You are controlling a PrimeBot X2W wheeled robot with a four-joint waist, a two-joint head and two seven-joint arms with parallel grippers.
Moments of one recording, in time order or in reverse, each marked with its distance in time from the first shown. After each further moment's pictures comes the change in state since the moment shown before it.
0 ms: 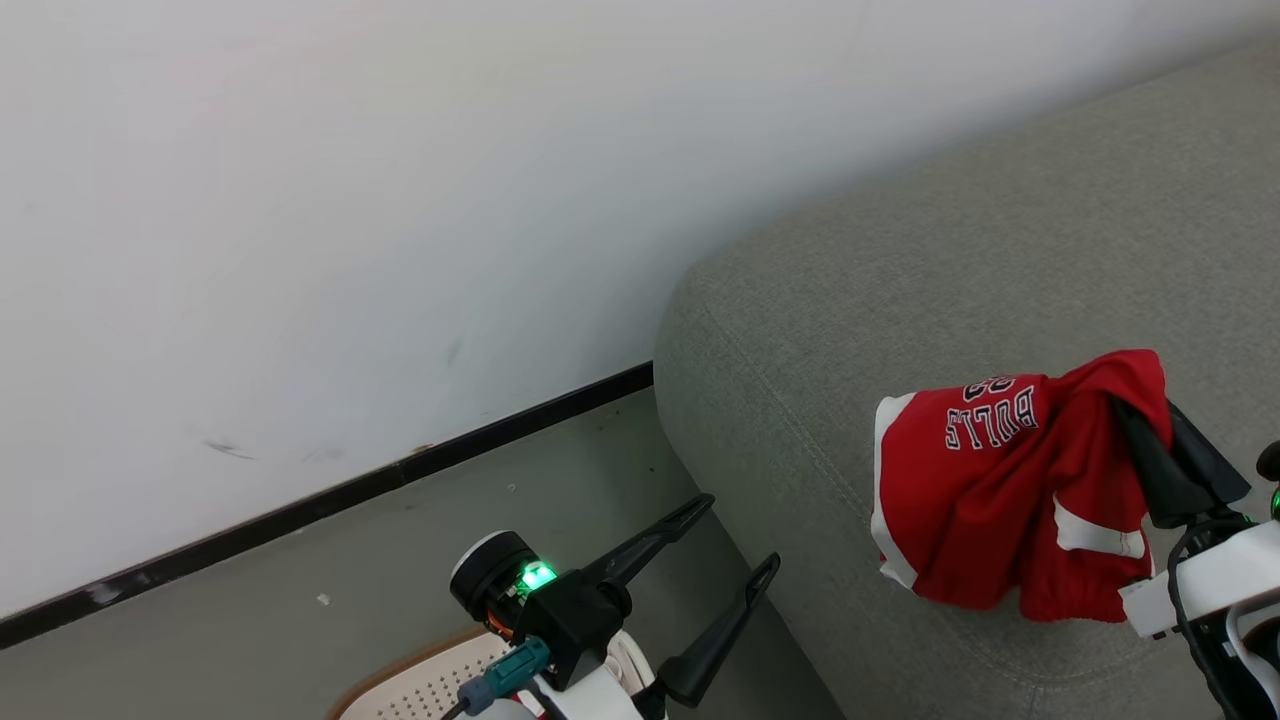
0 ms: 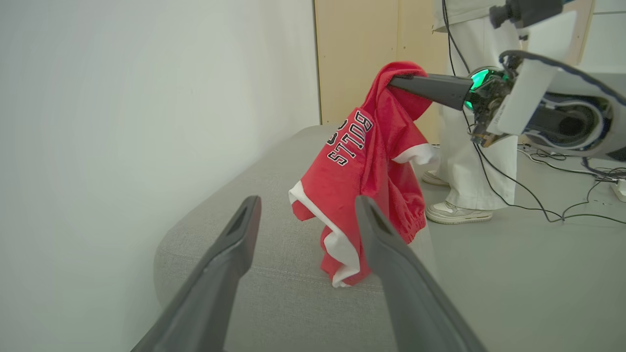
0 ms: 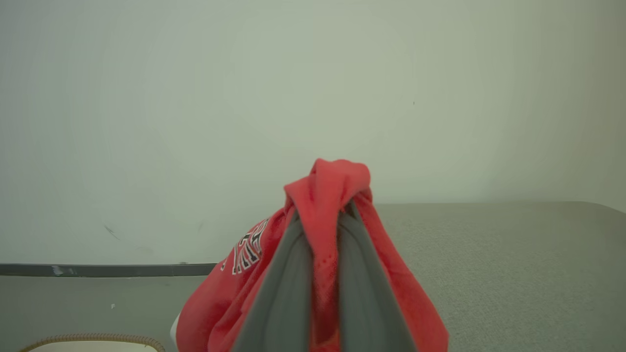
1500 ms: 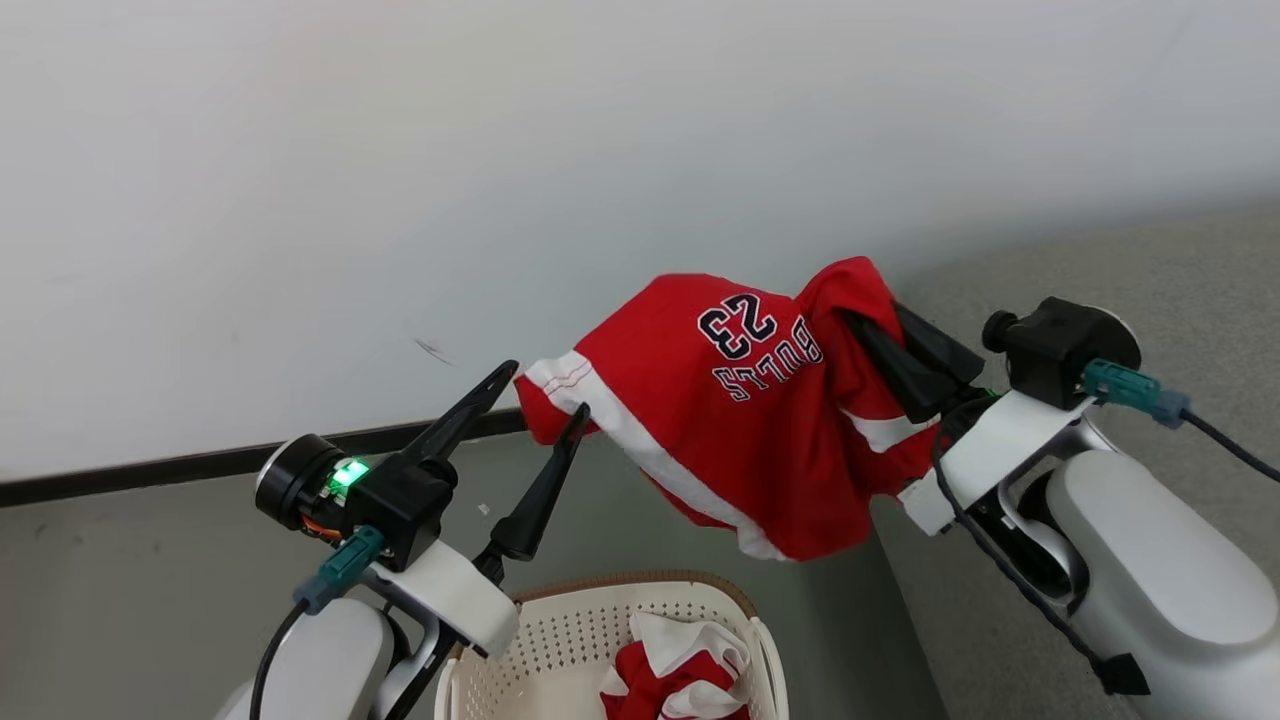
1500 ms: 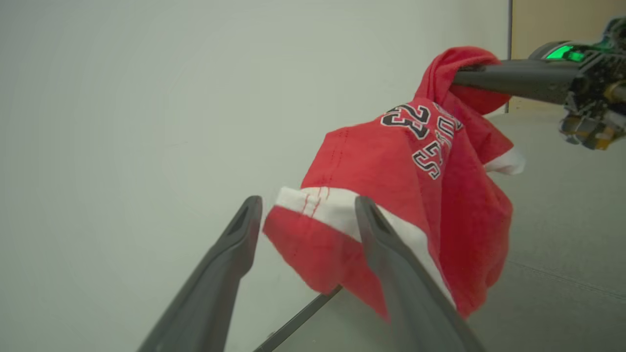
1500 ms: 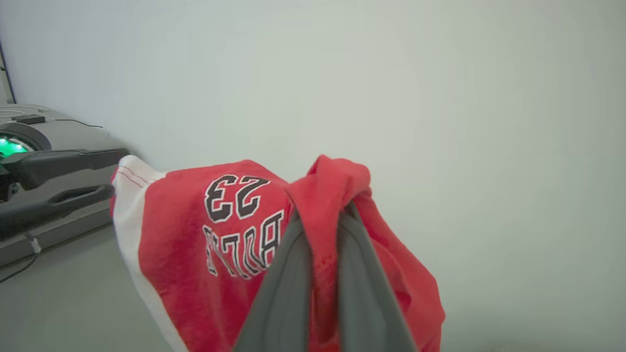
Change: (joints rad) left arm -0.058 0.117 0.246 -0.020 0.060 0.042 0.059; right arm -0.442 0.085 0.505 0.210 0.146 0.000 0.000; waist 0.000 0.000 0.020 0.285
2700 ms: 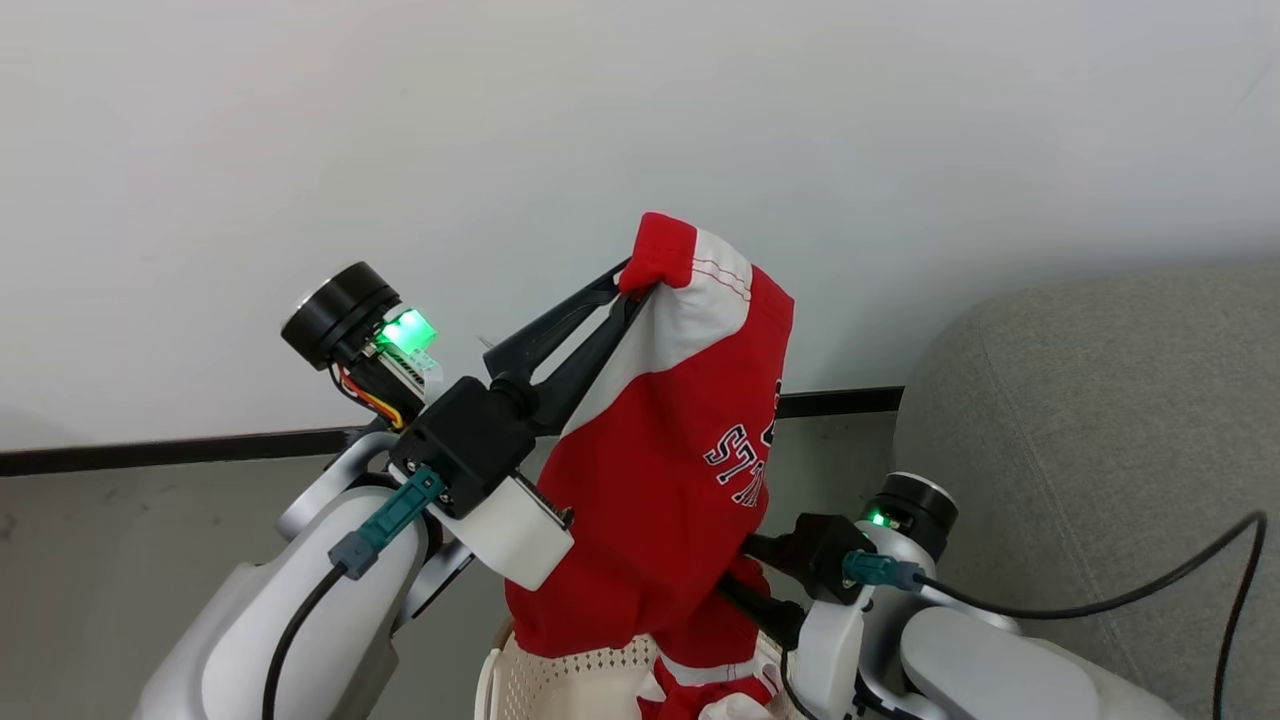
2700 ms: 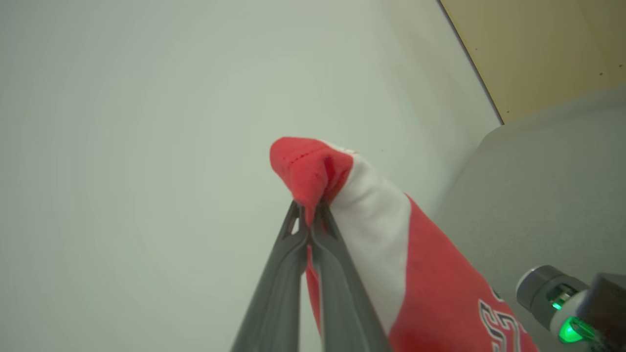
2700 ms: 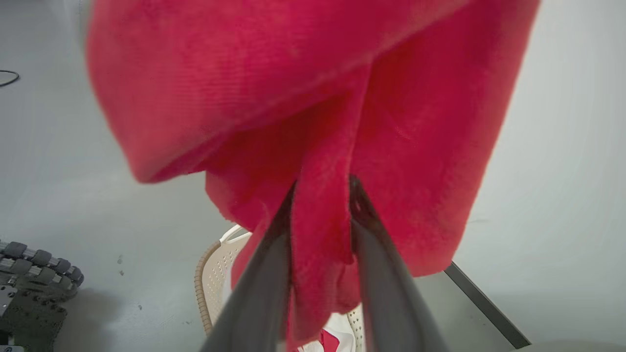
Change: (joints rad) left arm -0.211 0.017 -0.075 -0.176 0.147 -0.047 0.014; right arm -0.016 0.039 0.462 0.178 -0.050 0.000 0.000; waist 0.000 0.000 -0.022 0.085
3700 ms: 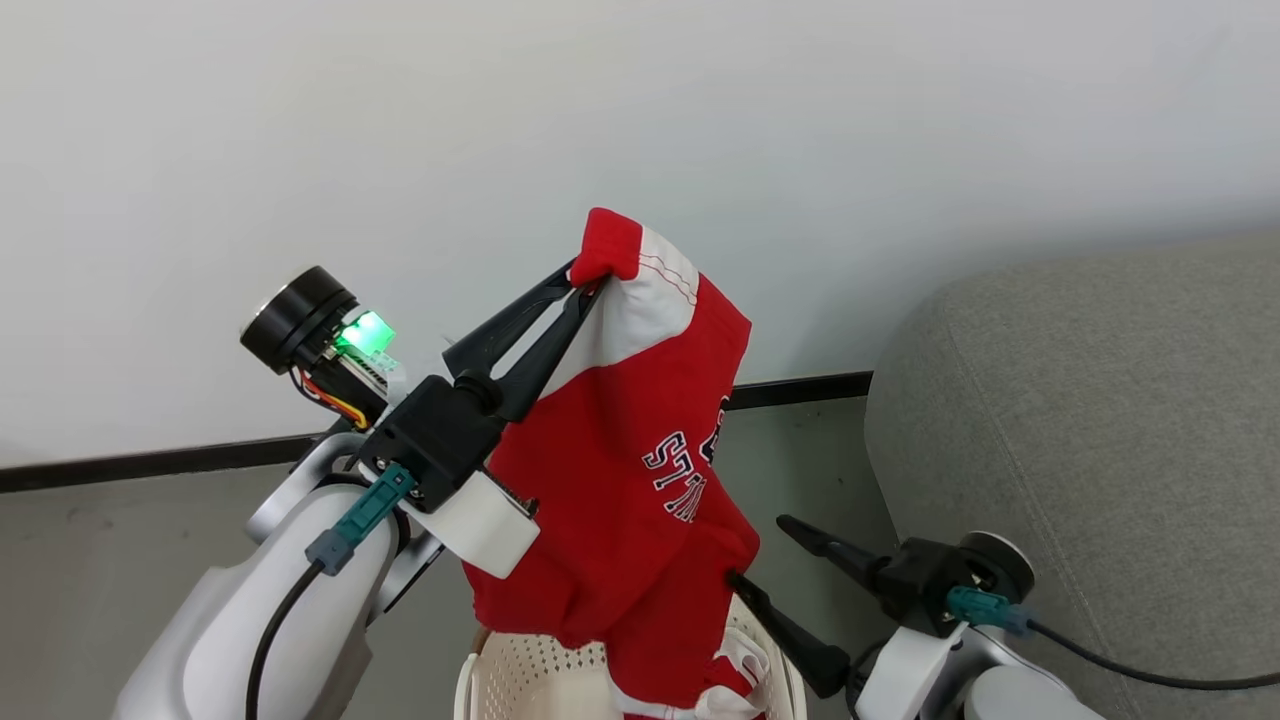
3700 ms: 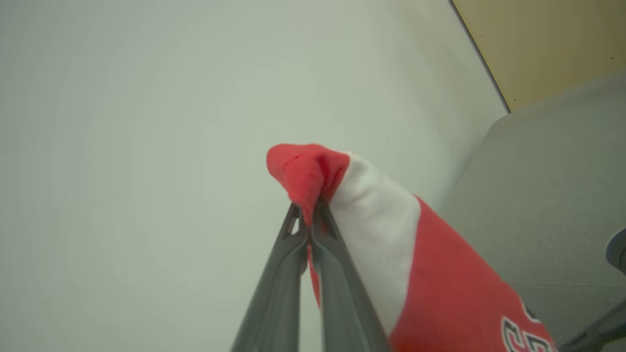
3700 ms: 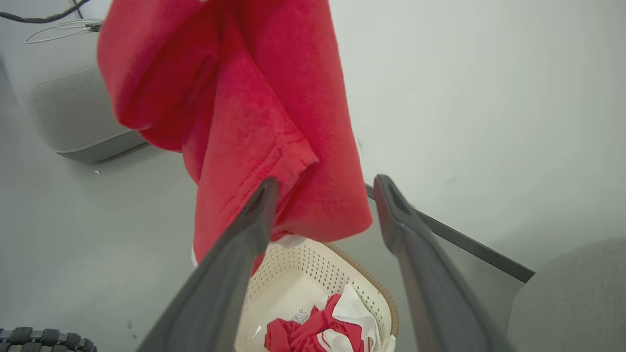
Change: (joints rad) left arm 0.015 0.017 0.045 0.047 0.043 0.005 -0.035; right arm 0.268 -0.006 -0.318 -0.155 -0.037 0.000 -0.001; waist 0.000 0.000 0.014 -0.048
